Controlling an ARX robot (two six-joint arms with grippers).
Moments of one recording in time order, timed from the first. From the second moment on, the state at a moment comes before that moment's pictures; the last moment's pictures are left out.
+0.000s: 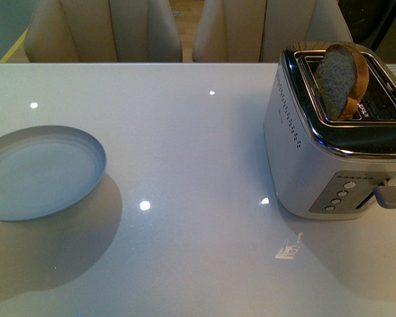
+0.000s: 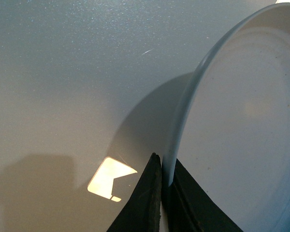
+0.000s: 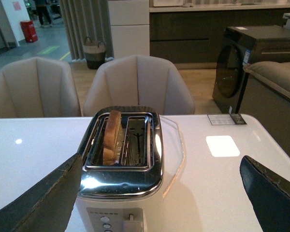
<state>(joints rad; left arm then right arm) 0.33 2.12 0.87 0.14 0.29 -0.34 0.00 0.01 0.02 0.00 0.00 0.00</state>
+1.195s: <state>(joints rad) 0.30 2.33 0.95 0.25 0.30 -0.50 0.00 0.01 0.02 0.00 0.00 0.00</state>
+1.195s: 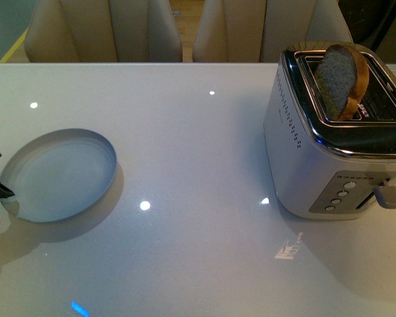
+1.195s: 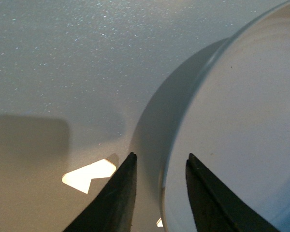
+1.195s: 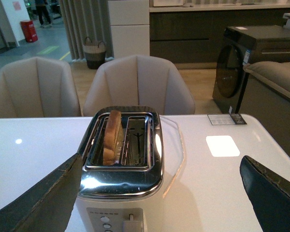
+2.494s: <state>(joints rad) 0.01 1.34 1.01 -0.11 0.28 -0.35 0.00 0.01 0.02 0.00 0.00 0.00</state>
